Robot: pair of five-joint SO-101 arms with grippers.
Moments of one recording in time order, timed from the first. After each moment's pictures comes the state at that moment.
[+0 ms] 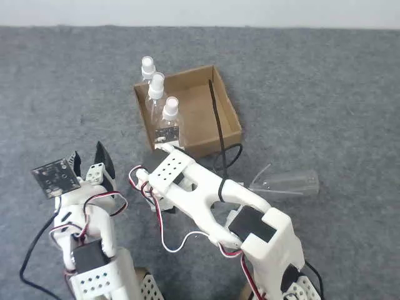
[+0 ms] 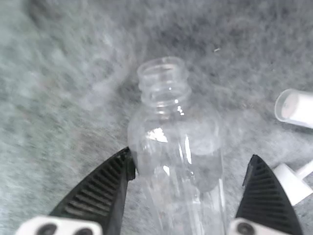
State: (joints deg) left arm -24.5 -103.3 95.0 43.5 11.0; right arm -55.7 23.2 1.6 80.3 -44.1
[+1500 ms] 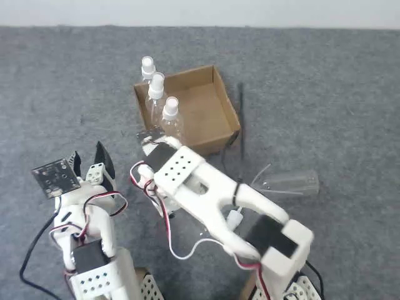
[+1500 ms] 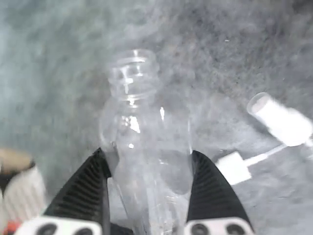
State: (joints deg) left arm -24.5 -103.3 95.0 43.5 11.0; right arm -55.7 12.4 1.6 90.1 -21.5
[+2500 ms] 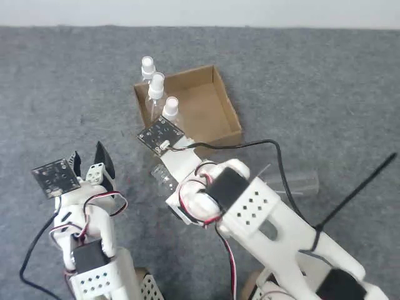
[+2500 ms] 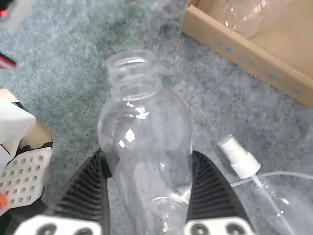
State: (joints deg) left arm -24.5 -103.3 95.0 43.5 11.0; right arm -53.9 -27.4 23.6 79.8 -3.6
